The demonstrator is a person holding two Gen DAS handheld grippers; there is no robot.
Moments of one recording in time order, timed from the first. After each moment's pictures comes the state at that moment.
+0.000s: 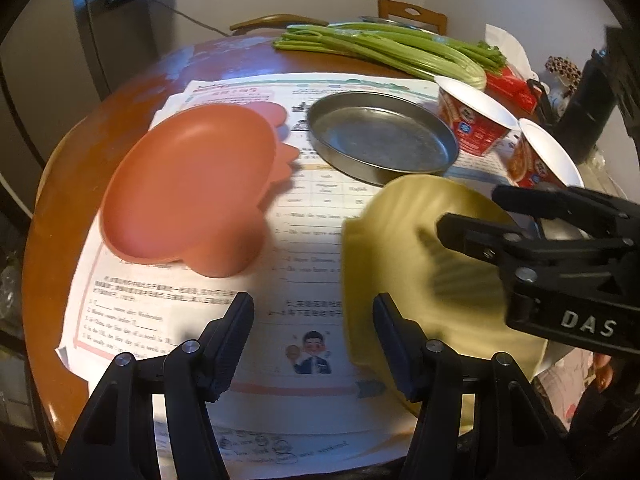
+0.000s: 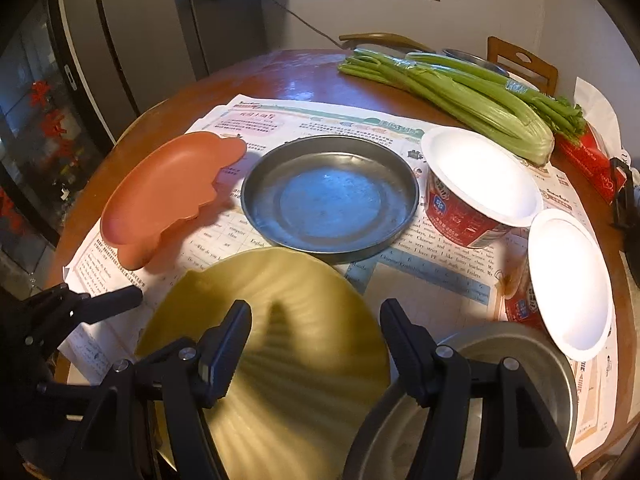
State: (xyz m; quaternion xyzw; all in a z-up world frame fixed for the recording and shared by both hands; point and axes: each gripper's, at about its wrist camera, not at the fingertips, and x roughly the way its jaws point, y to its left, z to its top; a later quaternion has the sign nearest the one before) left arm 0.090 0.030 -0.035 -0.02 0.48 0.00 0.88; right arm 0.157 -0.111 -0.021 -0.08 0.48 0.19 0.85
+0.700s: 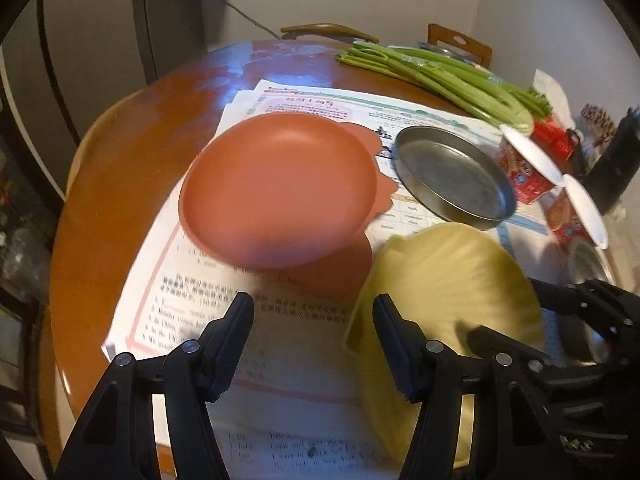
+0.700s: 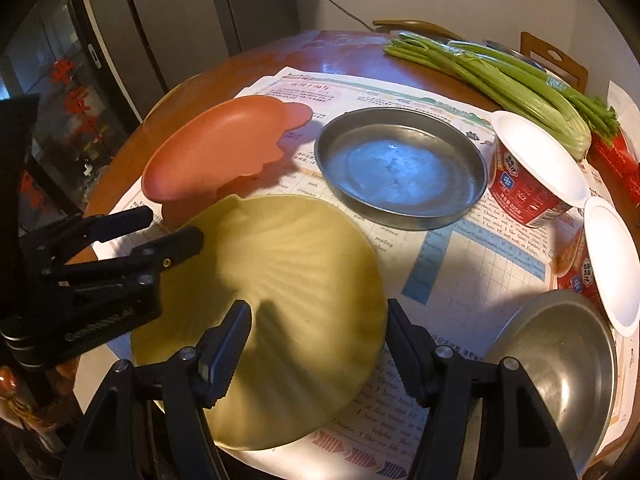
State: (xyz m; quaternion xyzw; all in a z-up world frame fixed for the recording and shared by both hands) left arm 0.082 0.088 -0.026 -0.08 0.46 0.05 0.88; right arm 0.130 -0.076 -0.034 -0.09 0.50 0.23 0.83
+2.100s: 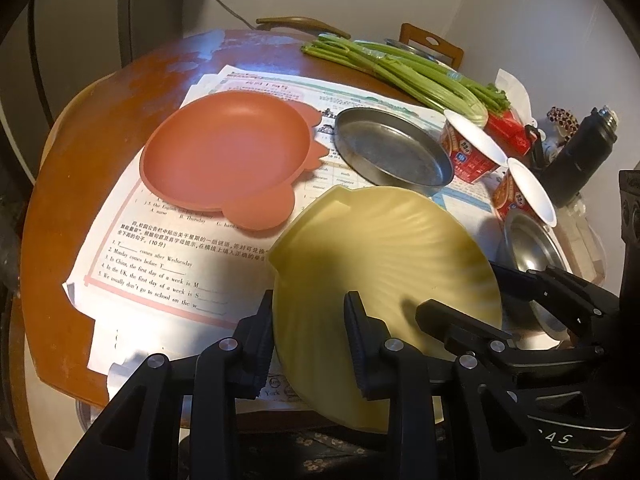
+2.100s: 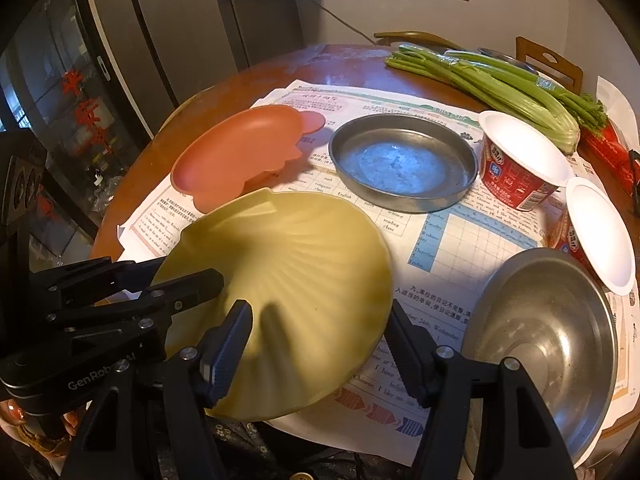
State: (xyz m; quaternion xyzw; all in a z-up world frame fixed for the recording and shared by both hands) left arm 0.053 0.058 -0.021 -0.12 0.47 -0.01 0.88; right arm 0.099 -0.090 -0.019 -0.07 0.48 0.24 0.84
